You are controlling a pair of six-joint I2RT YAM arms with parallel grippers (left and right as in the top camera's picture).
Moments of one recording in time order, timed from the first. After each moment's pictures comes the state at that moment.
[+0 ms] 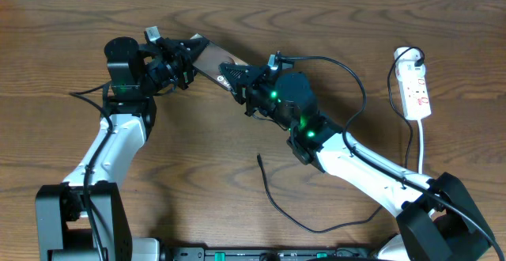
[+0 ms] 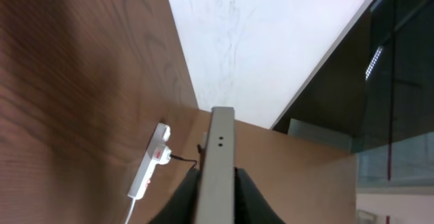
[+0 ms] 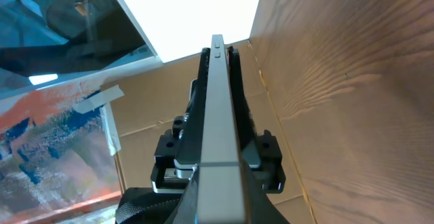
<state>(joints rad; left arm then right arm) 0.02 1.58 0.90 0.40 0.79 -1.57 0.70 1.64 0.96 0.55 -0.20 1.76</state>
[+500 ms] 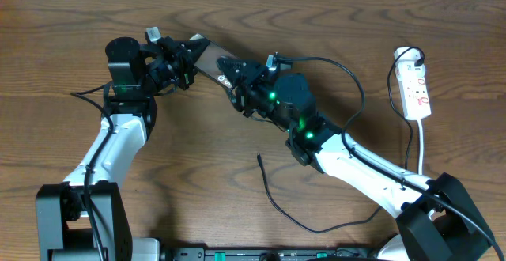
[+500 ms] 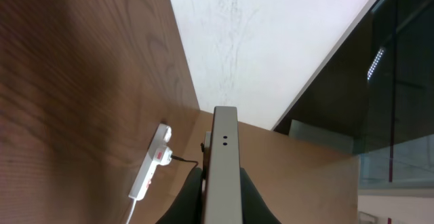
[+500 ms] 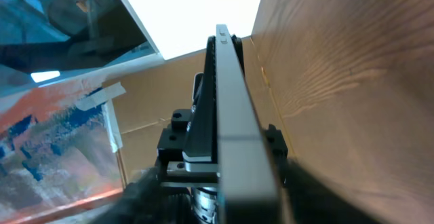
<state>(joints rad) 0.02 1.58 0.90 0.39 0.78 -1.57 0.71 1.64 0.96 0.55 -0.19 1.77</state>
